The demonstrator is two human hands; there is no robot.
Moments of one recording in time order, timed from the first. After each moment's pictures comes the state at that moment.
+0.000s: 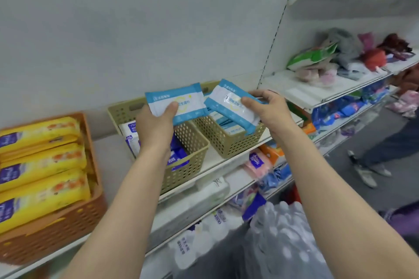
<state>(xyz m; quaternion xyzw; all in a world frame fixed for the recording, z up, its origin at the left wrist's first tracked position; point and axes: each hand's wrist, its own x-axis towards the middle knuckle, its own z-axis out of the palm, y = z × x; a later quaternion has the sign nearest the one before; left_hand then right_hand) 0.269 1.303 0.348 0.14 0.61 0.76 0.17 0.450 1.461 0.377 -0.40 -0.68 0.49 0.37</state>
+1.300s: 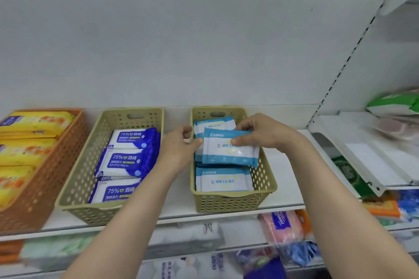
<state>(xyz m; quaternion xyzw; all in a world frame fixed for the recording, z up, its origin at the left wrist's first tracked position) 0.293 1.461 0.304 0.15 0.83 0.52 0.10 0.377 1.673 0.353 -0.16 -0.90 0.39 -0.06</state>
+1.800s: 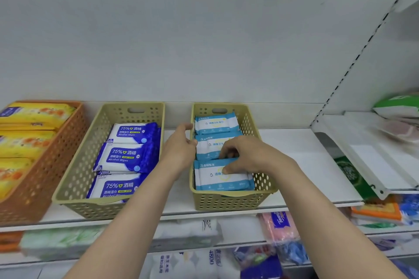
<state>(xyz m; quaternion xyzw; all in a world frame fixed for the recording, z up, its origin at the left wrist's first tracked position) 0.293 1.463 0.291 0.14 0.85 0.49 0.14 0.386 1.630 0.325 -0.10 -0.97 0.21 -0.12</state>
